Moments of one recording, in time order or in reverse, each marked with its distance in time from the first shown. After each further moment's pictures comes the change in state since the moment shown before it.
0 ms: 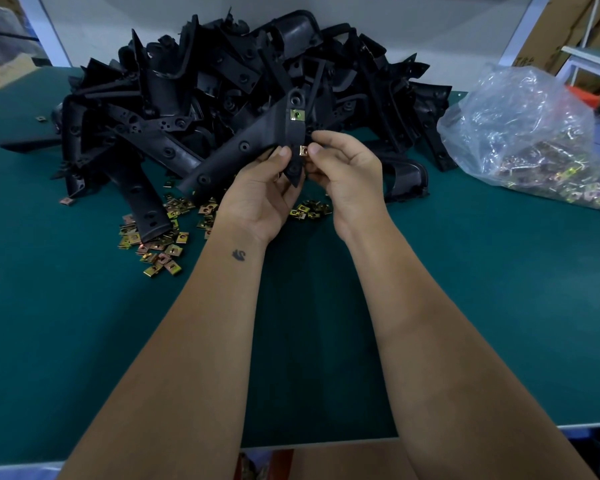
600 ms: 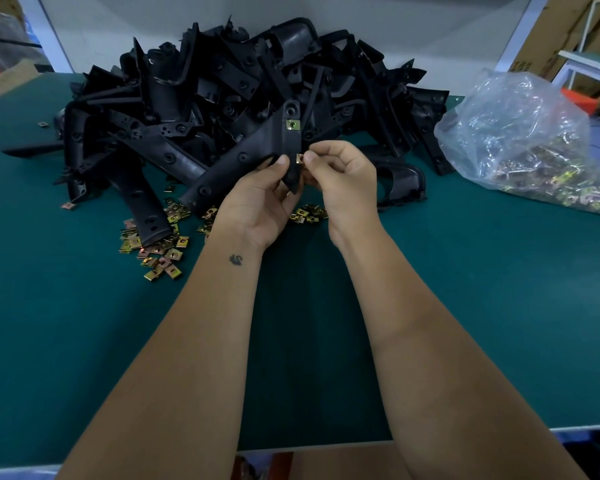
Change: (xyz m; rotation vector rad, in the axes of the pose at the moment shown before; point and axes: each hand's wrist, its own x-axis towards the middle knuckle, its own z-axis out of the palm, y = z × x) left_hand -0.001 0.000 -0.001 0.012 0.009 -0.035; right_hand -0.003 0.002 0.006 -0.068 0.055 -0.057
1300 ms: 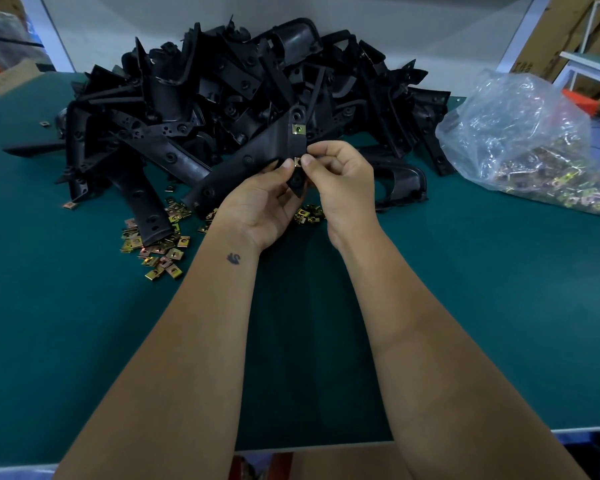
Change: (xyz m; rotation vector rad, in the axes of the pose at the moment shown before) left_hand -0.003 0.003 0.003 0.068 0.044 -0.070; right_hand -0.003 0.000 0.000 -0.084 -0.039 -0.040
